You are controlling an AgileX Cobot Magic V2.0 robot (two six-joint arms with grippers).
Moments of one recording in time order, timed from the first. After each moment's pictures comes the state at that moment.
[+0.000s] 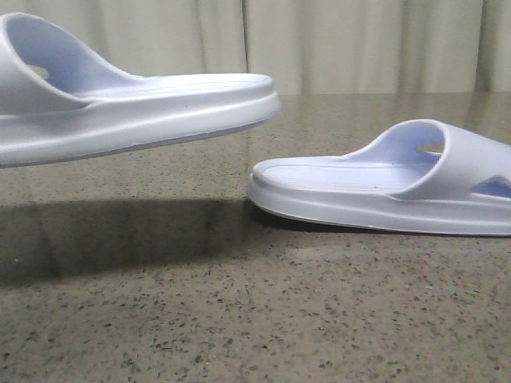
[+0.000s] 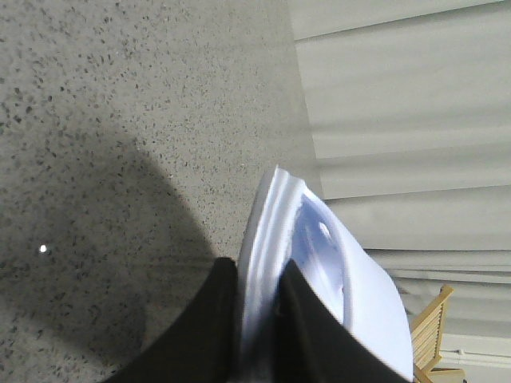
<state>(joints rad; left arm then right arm) -0.04 0.35 -0.22 -1.12 0.53 -0.23 0.07 1.08 -0.46 0.28 0.15 0.36</state>
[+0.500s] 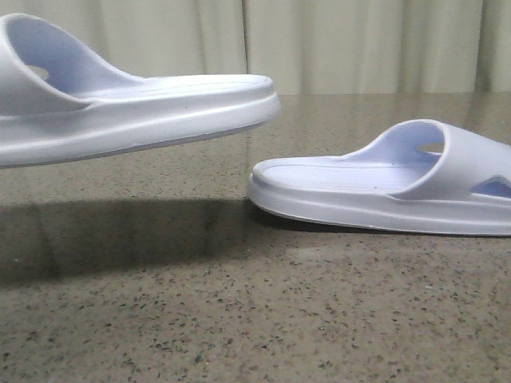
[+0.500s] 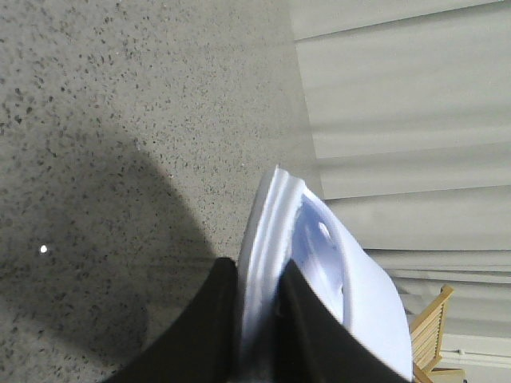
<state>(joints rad) -0.04 0.35 -0.22 -1.12 0.53 -0.23 0.07 1.08 -0.48 0.30 0.21 0.36</state>
